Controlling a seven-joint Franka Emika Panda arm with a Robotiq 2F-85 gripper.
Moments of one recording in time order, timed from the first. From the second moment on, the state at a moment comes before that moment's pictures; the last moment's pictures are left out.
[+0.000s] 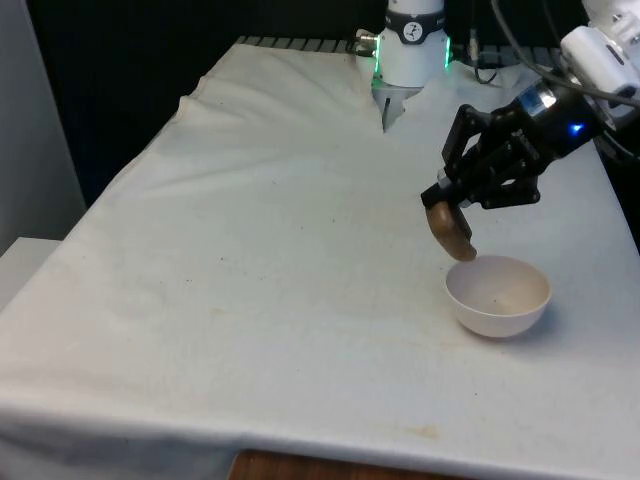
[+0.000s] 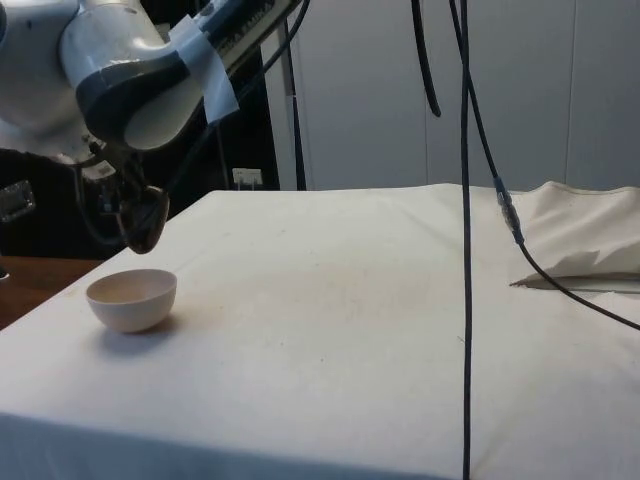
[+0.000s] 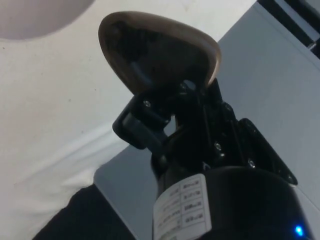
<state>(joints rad) 0.18 0.87 0.23 -1.21 -1.07 1.73 0.52</state>
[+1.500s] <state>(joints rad) 0.21 0.99 0.35 -1.13 -1.38 1.53 0.59</state>
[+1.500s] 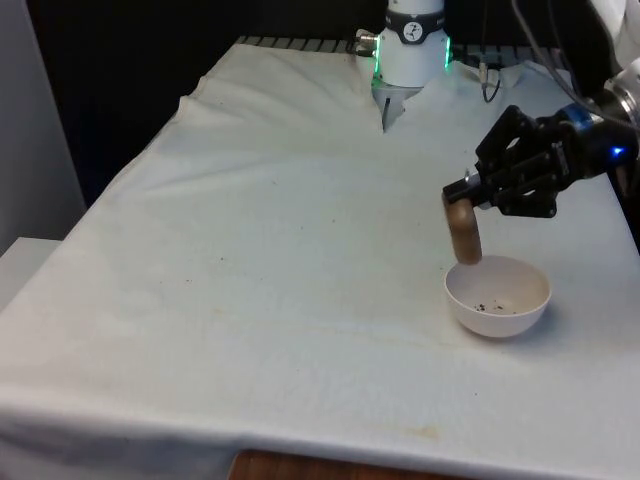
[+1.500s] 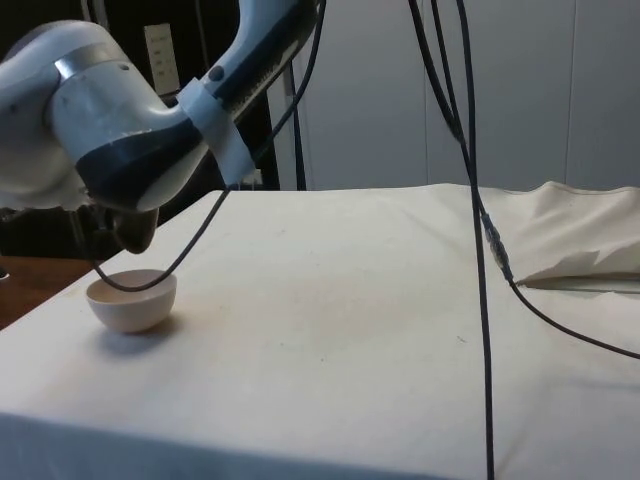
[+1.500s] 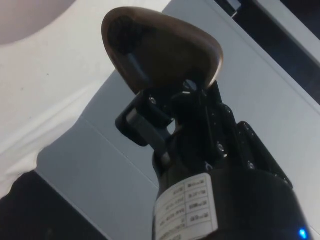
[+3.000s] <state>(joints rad) 0.25 1.03 0.45 -1.13 -1.62 1.36 0.57</state>
